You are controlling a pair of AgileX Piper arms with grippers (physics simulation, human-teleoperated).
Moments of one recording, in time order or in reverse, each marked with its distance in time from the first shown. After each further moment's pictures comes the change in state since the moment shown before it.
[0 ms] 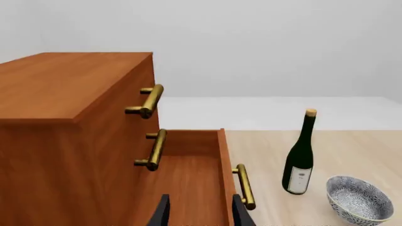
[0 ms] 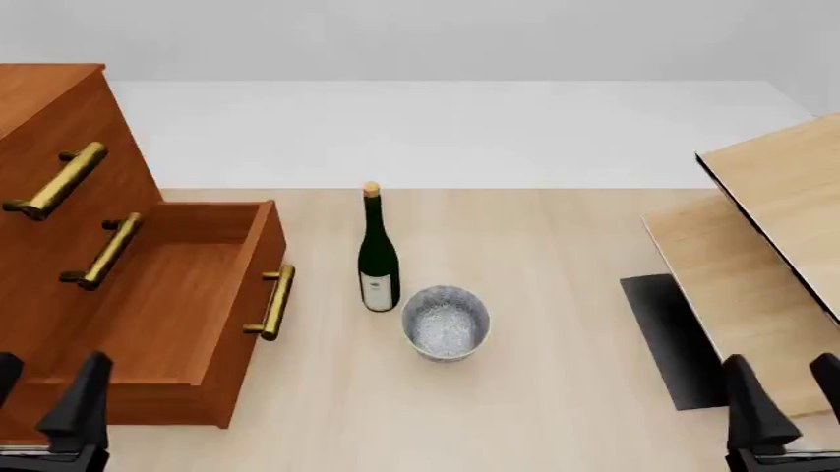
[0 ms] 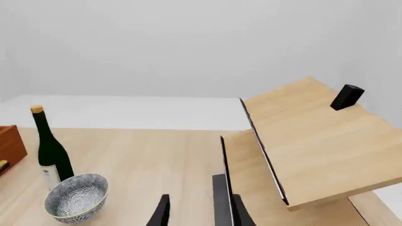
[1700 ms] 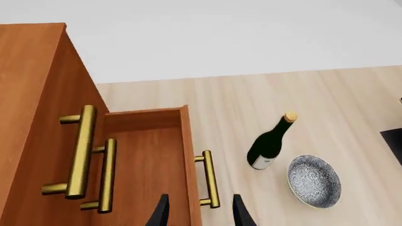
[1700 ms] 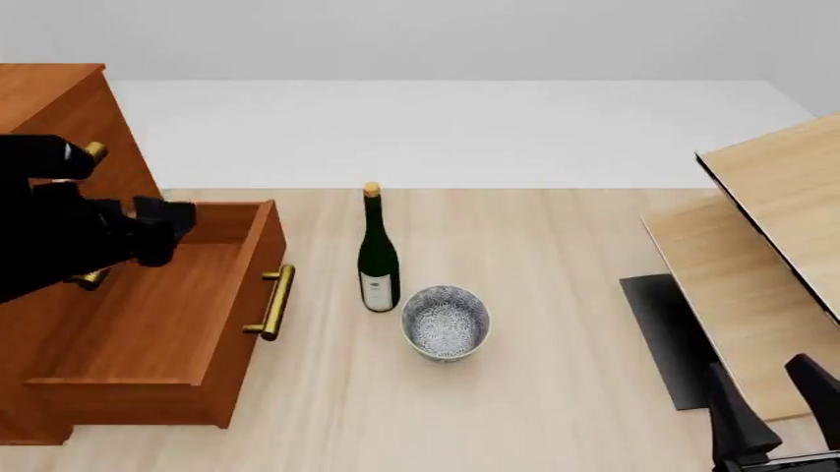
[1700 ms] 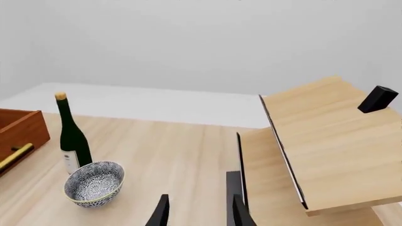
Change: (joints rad) left arm -0.168 0.919 -0.810 0.446 -0.071; right arm 0.088 0.001 0.004 0.021 -0.018
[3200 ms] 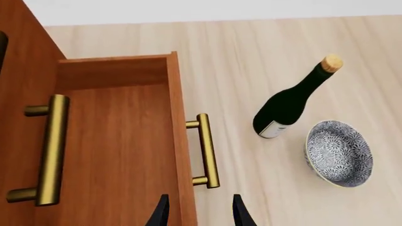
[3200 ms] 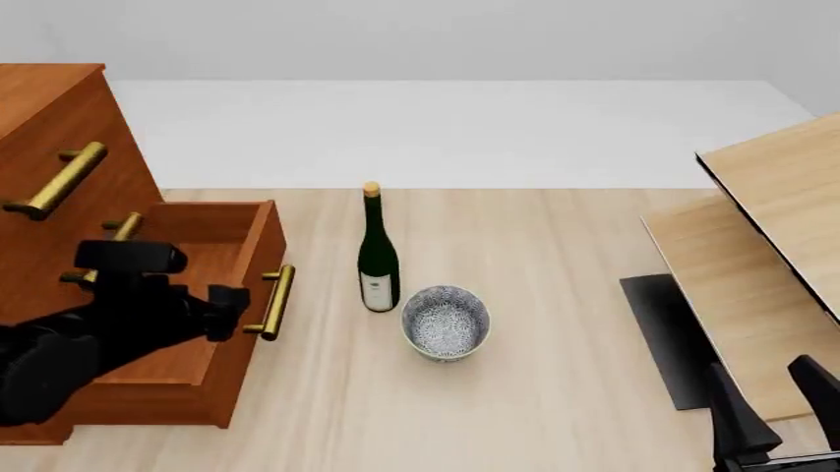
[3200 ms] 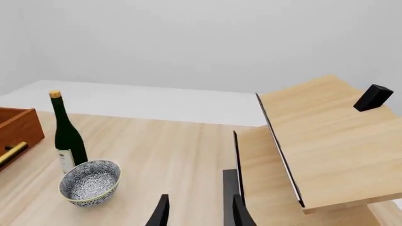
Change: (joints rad) left arm -0.043 0.185 0.301 -0.328 -0.048; right arm -0.016 0.000 0.000 0.008 -0.008
